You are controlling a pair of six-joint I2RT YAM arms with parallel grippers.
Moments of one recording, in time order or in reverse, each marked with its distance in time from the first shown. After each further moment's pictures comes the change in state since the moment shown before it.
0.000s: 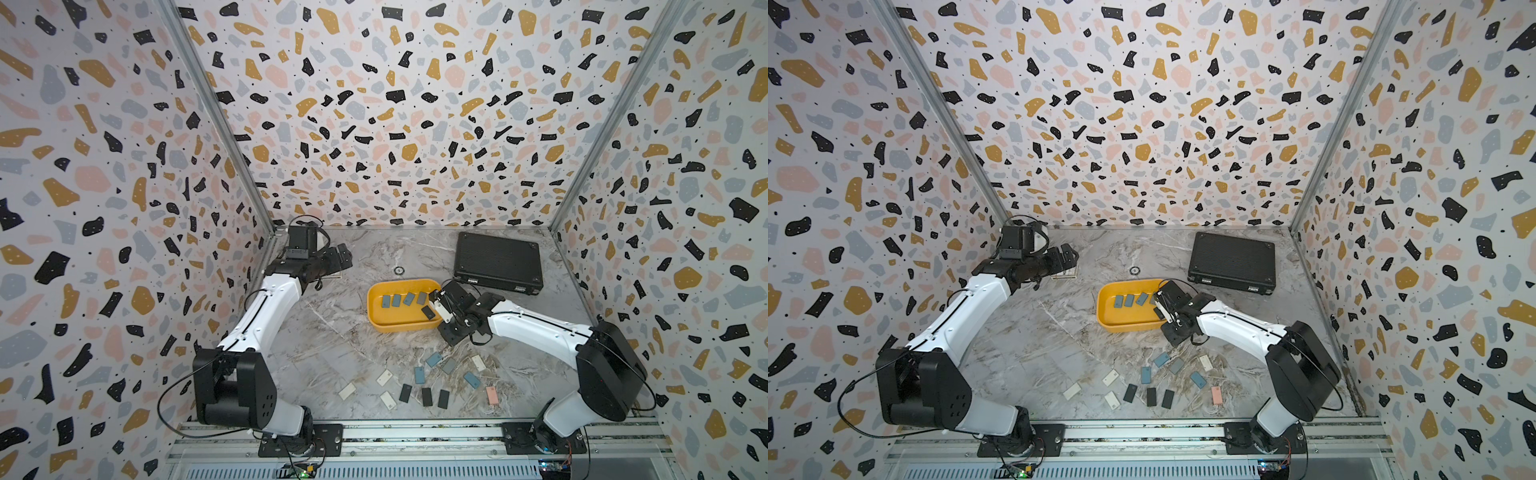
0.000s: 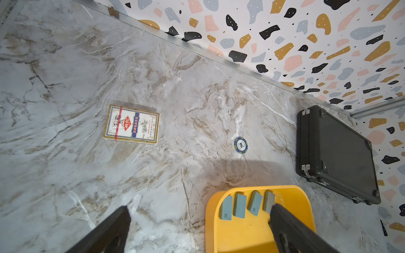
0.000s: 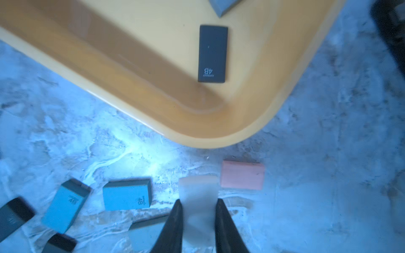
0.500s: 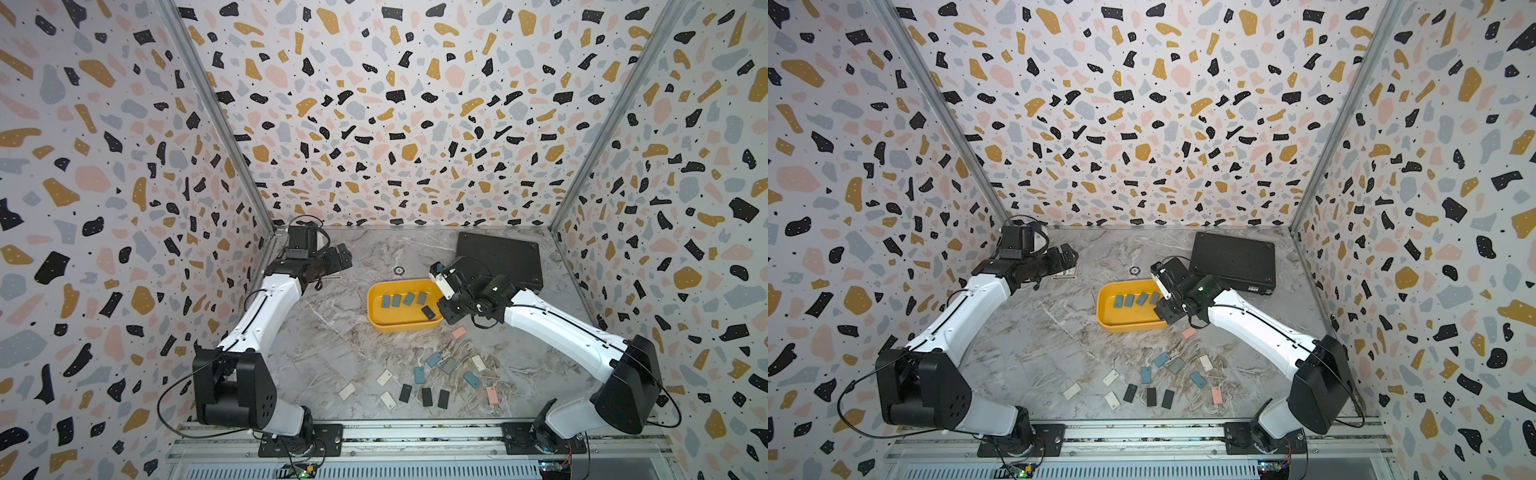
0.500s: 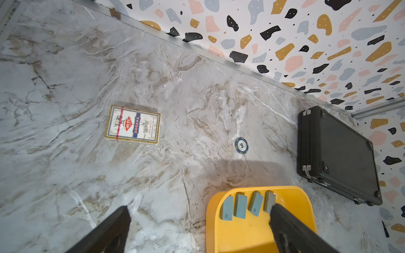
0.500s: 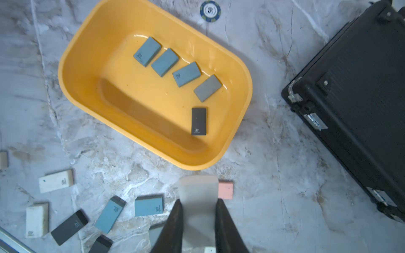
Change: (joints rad) left arm 0.000 -0.004 0.000 0.000 -0.007 0.000; right arm 0.000 -0.030 0.250 -0.087 0.036 -0.002
